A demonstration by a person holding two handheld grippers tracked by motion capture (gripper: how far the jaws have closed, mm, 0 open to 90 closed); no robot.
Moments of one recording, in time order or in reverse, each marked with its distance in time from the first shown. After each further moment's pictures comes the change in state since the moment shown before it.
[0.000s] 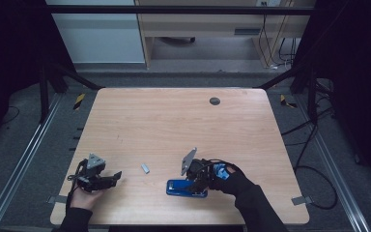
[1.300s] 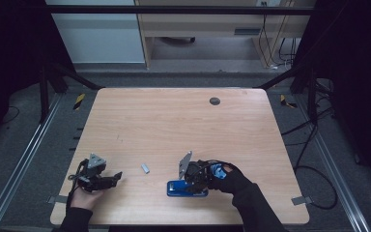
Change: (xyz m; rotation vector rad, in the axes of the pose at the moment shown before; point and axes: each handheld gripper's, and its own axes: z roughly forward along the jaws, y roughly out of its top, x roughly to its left) left arm 0.000 0.000 0.002 0.009 -0.003 0.005; right arm 0.001 0.005 0.008 0.039 -0.010 -0.090
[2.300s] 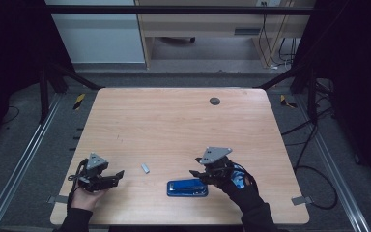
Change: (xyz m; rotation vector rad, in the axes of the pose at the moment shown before) left arm -0.010 0.008 -0.011 -0.061 -0.028 0.008; right arm 0.019 -0.040 -0.054 -0.421 -0.372 0.331
